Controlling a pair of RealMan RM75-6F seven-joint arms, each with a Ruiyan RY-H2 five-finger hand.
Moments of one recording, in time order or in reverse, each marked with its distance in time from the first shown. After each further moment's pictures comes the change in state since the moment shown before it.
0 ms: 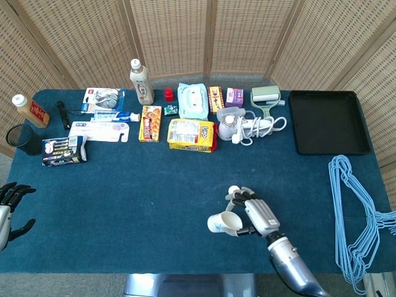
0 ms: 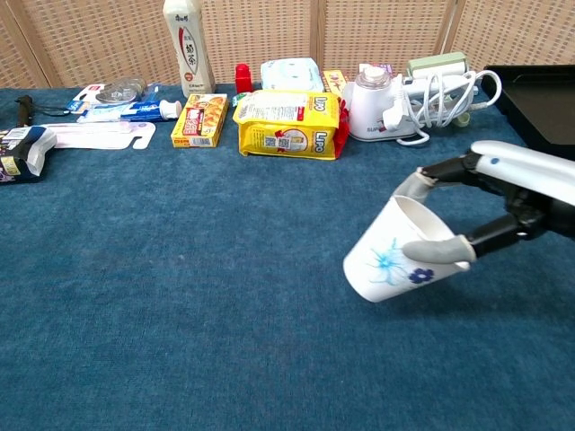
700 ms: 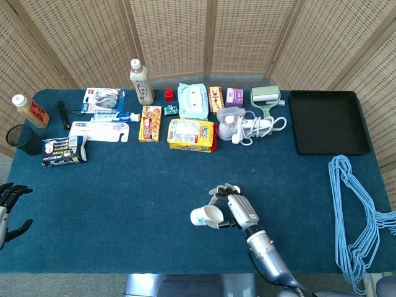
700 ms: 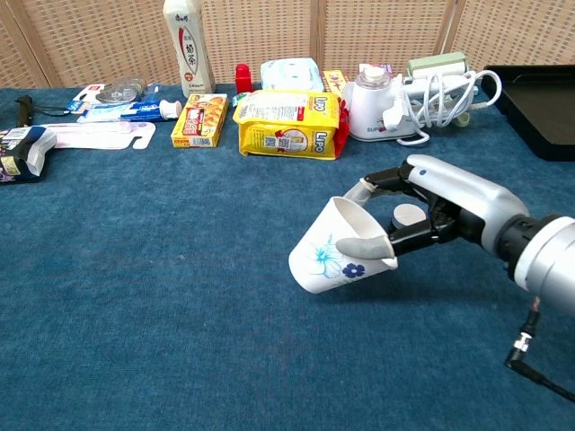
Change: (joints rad) left arm 0.007 0.008 0.001 0.001 0.001 0.011 -0.011; right arm 0.054 -0.224 0.052 0.172 0.067 0.005 0.008
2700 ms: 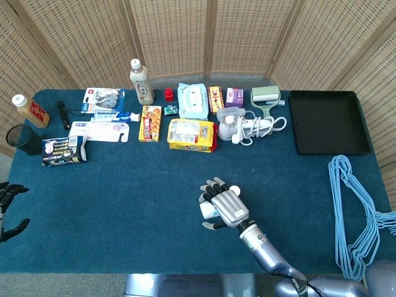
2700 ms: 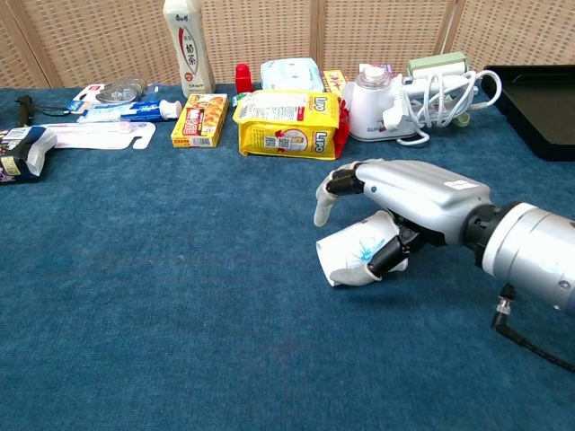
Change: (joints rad) left arm 0.008 0.001 -0.007 0.023 -0.004 0.015 -0.040; right arm 0.127 0.008 -0.038 0.102 -0.107 -0.047 -0.346
